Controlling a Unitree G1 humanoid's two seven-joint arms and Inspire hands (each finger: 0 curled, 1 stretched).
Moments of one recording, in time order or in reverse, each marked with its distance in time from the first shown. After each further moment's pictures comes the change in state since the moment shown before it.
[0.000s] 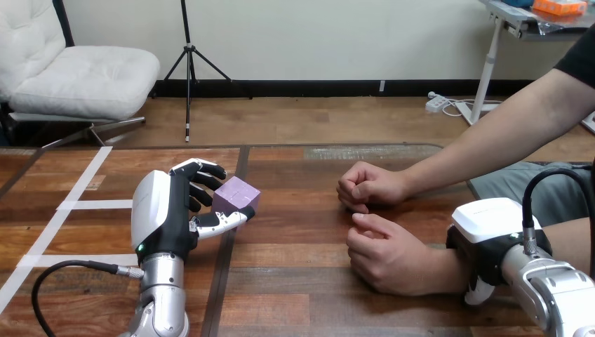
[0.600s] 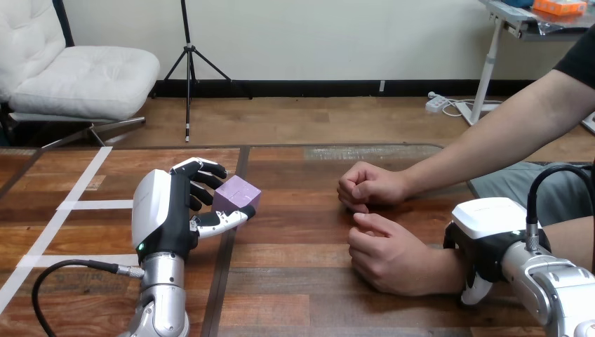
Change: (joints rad) left arm 0.000 0.000 0.000 -0.004 0.001 -0.002 -0.001; right arm -0.015 0.000 -0.001 0.014 0.074 0.020 -0.001
